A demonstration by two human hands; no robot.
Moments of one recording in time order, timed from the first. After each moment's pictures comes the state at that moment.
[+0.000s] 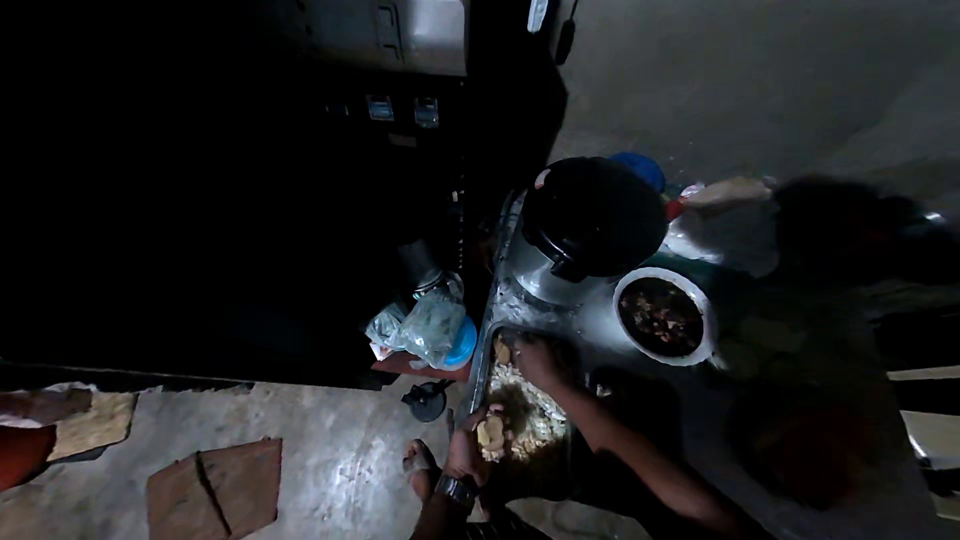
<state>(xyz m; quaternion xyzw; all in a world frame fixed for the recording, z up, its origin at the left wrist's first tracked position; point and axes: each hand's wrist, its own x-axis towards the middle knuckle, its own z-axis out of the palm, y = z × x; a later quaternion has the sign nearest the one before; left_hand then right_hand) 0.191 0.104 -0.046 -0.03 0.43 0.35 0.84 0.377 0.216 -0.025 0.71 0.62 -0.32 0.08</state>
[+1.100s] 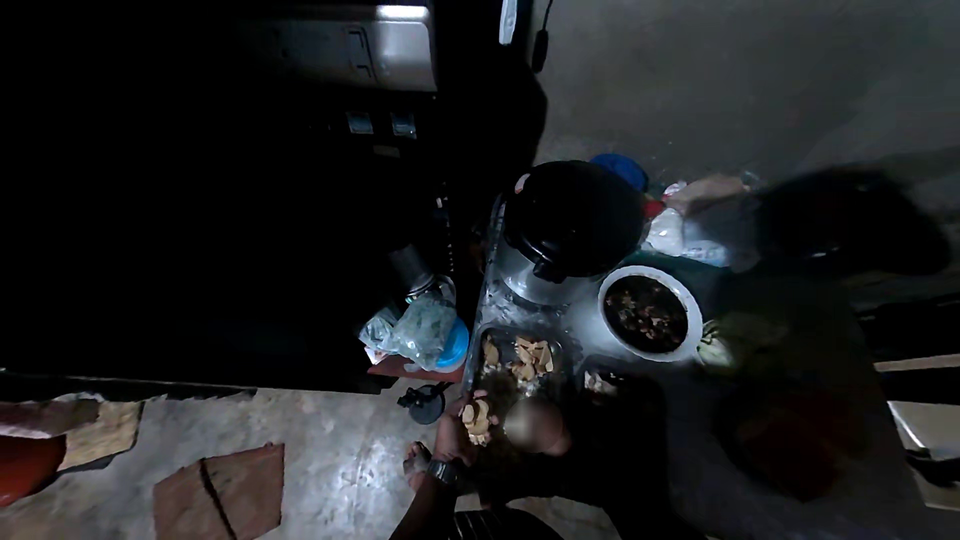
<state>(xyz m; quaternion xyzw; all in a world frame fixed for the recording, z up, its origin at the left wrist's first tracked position) 0.195 0.125 -0.040 0.02 0.45 0.36 0.81 0.394 0.106 -0.020 0.66 0.57 -0.48 0.13</state>
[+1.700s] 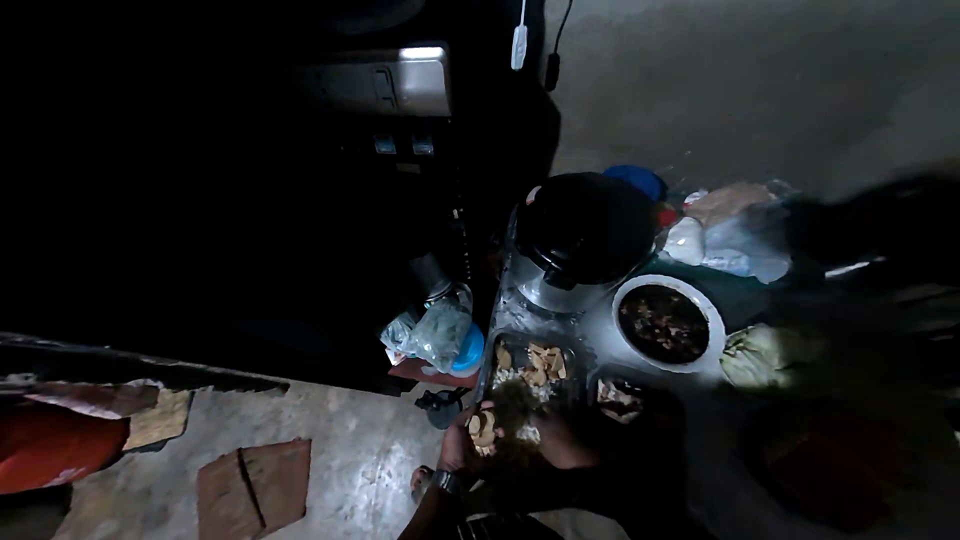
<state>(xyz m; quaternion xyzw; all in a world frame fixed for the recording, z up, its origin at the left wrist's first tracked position) 0.186 0.106 -0.028 -0.02 0.45 0.37 0.81 0.394 0.096 -0.022 0.63 0.62 -0.43 0.17</state>
